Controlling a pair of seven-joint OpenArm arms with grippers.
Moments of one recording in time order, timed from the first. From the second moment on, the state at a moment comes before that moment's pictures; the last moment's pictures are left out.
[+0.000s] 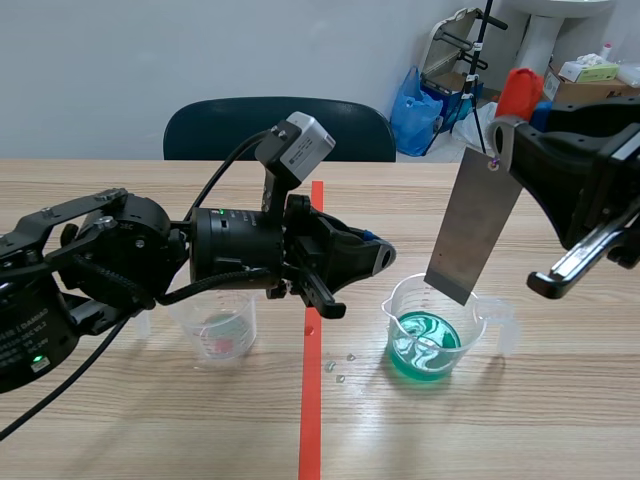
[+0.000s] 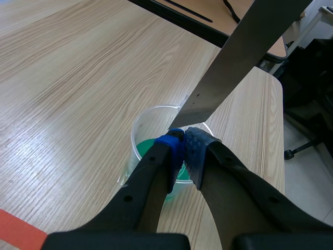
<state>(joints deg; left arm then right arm) -15.7 -20.8 39.9 79.6 -39.5 -38.0 13.0 -34.3 47.8 1.5 121.2 23.3 11.8 14.9</state>
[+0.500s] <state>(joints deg) -15.7 -20.9 39.9 79.6 -39.5 -38.0 12.7 -34.3 47.8 1.5 121.2 23.3 11.8 15.1</state>
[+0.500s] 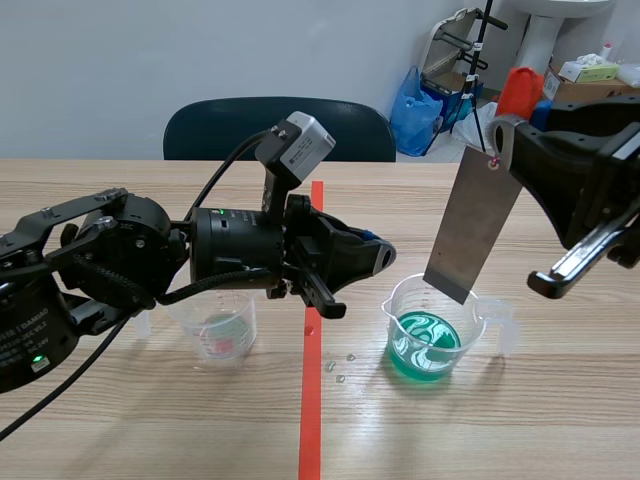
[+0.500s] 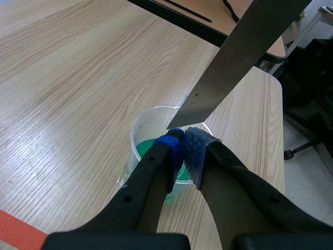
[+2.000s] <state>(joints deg) 72.5 -28.6 -23.9 92.7 -5.8 -35.7 -50.3 -34.3 47.8 1.5 121.2 23.3 11.8 15.1</state>
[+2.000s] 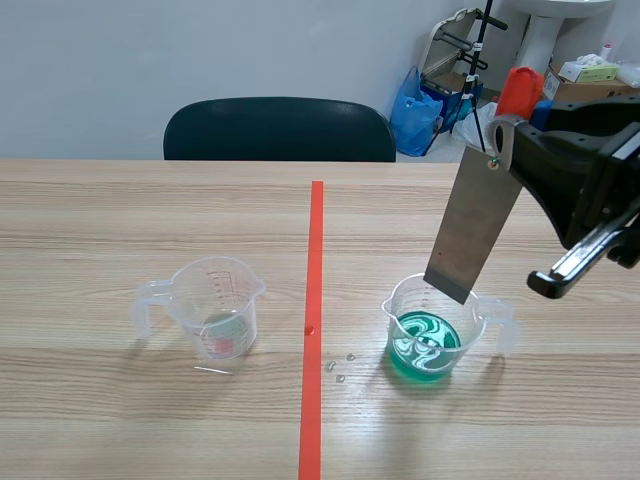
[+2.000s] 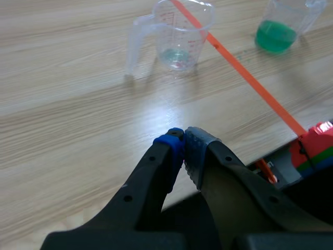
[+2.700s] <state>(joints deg) 80.4 -21.9 -24.3 92.6 -0.6 -23.7 -56.4 -34.3 47.8 1.5 121.2 23.3 11.8 15.1</state>
